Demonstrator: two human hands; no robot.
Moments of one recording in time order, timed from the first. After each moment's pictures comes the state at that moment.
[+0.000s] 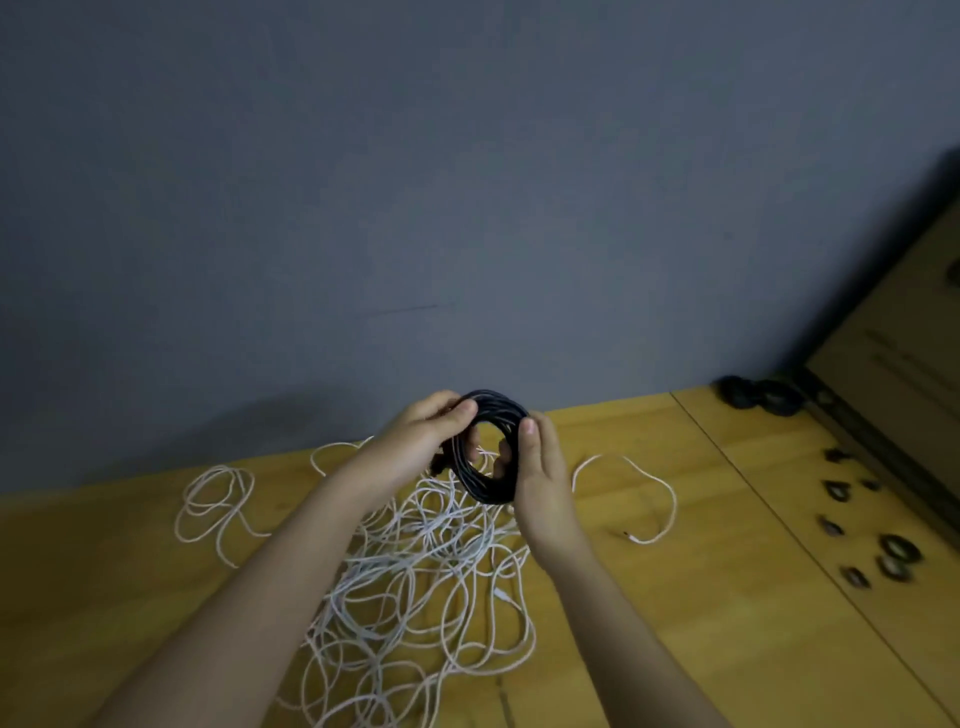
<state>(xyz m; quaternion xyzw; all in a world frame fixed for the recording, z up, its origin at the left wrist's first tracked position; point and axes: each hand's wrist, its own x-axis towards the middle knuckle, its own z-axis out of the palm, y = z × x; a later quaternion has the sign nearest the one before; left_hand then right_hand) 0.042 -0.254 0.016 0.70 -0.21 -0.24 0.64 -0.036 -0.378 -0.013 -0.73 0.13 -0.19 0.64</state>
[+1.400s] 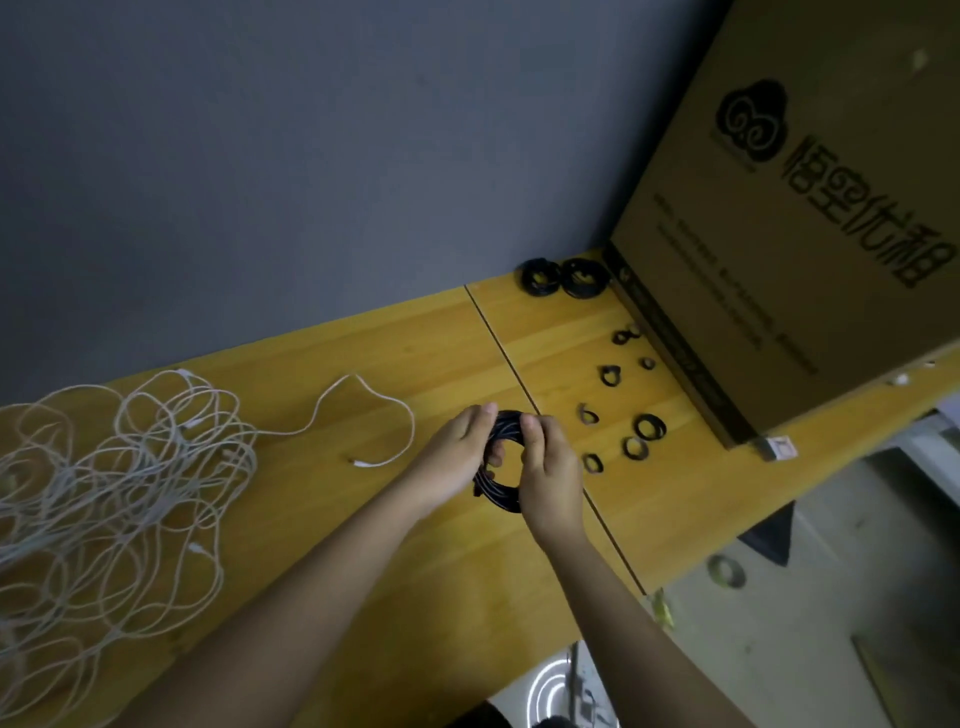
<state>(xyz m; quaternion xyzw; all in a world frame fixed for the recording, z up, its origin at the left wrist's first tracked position) -0.113 -0.655 -0.029 0.76 -0.20 -0.35 0.51 -0.199 -0.748 -0.055 -0.79 0.31 -0.19 0.49</state>
